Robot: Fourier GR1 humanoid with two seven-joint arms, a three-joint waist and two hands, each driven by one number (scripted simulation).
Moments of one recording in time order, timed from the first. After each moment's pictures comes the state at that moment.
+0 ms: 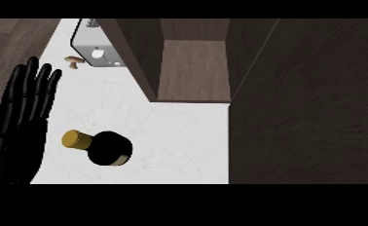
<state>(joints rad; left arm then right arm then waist) 0.02 0.10 0.00 -2.10 0.02 -0.05 0.00 0.00 -0.13 -0.02 -2.10 0.01 -0.02 0.01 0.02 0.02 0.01</state>
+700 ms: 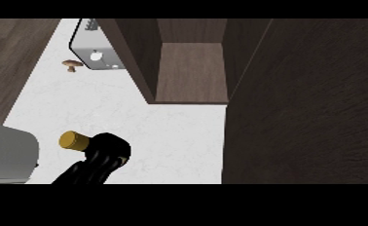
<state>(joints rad) 0.37 0.20 -0.29 -2.31 0.40 -0.40 0.07 0.17 -0.13 0.13 -2.29 -0.11 0.09 0.15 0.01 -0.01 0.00</state>
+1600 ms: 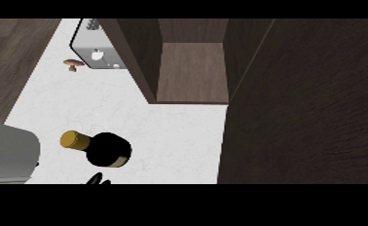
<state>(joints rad) 0.58 0.27 -0.32 -2.38 0.45 -0.40 0.13 0.13 -0.13 0.19 -2.46 -0.10 0.05 0.39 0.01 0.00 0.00</state>
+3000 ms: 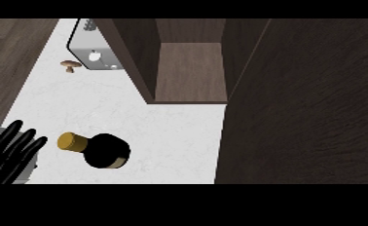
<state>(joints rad) 0.39 0.39 0.13 -2.29 0.75 -0.36 0.23 0.06 -0.13 0.20 -2.49 -0.05 0.00 0.50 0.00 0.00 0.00</state>
